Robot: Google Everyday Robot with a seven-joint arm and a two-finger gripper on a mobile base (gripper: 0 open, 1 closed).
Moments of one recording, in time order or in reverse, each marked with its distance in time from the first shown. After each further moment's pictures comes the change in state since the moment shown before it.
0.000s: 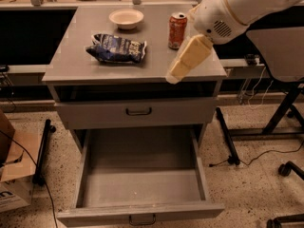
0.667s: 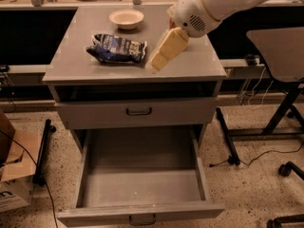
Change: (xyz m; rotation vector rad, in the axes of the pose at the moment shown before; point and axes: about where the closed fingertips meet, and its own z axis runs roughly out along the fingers) arm -0.038 -0.019 0.039 -0.030 -0.086 0.003
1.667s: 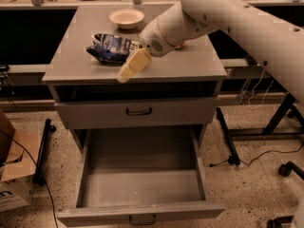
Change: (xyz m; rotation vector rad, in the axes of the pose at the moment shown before) arm -0.002 -0.018 0.130 -0.091 -0.080 0.084
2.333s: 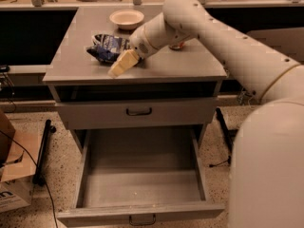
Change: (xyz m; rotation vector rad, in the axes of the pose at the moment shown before) arm -0.001 -0.054 0.079 -0.019 -0.068 0.013
